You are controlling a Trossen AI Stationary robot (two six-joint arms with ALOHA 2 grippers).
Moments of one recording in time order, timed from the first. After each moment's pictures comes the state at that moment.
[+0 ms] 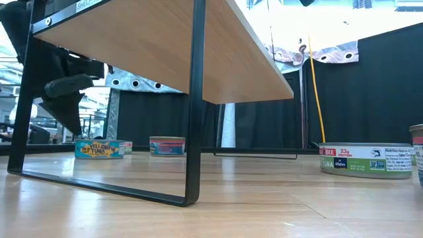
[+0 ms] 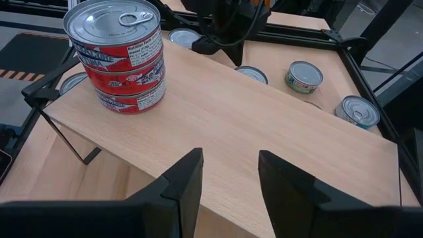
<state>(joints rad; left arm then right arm) -0.30 1.21 0.58 -0.80 -0.45 -1.08 0.34 1.23 1.16 -0.54 0.36 0.14</state>
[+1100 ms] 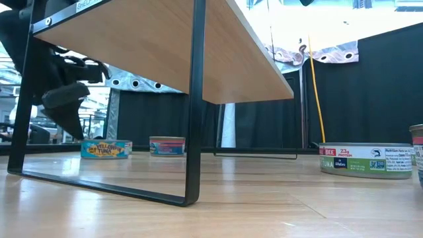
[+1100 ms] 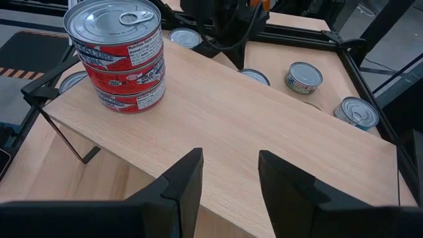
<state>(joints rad) -0.31 1.21 0.51 -0.70 -0.51 -1.04 0.34 1.23 1.16 -0.54 0.36 0.13</state>
